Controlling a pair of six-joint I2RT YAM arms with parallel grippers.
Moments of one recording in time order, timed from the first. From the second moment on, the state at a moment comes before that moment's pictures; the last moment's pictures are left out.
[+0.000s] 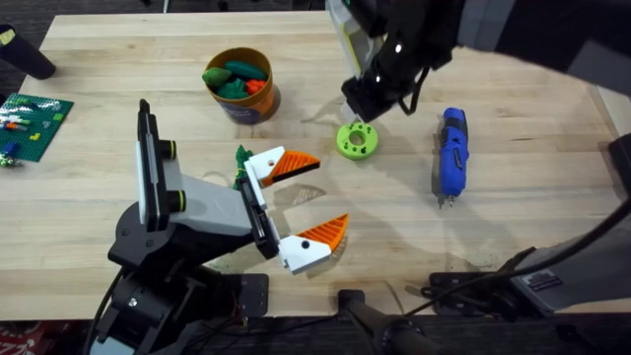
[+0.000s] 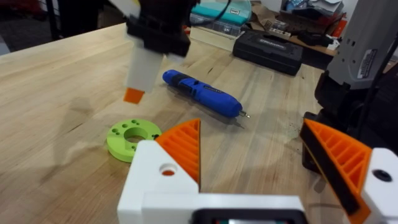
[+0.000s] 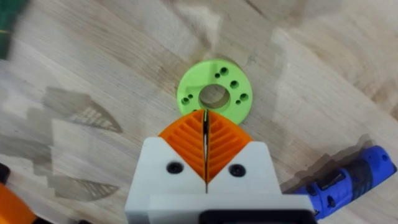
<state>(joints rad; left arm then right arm) -0.37 0.00 0.01 -0.07 0.80 -0.14 0.59 1.75 1.46 -1.04 -0.02 0.01</state>
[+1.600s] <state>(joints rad) -0.37 0.00 0.01 -0.07 0.80 -0.14 0.59 1.75 1.40 -1.12 -0.03 0.15</state>
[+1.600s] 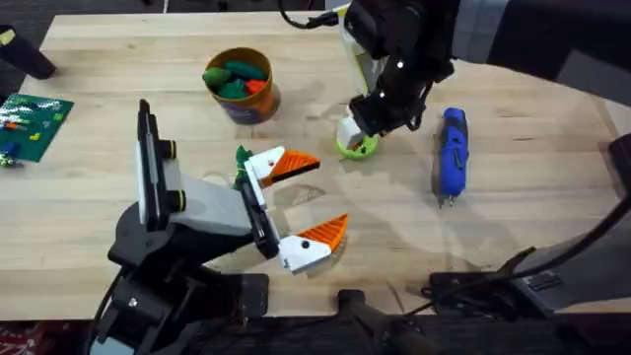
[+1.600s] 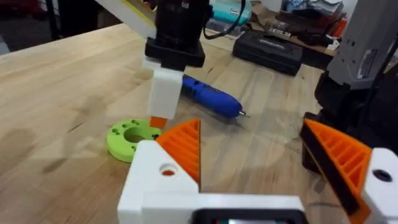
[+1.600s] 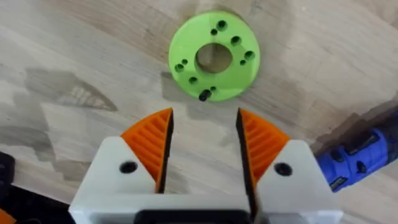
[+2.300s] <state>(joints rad) -0.37 0.00 0.01 -0.07 0.80 -0.14 0.63 1.83 1.35 -1.05 -0.03 0.18</state>
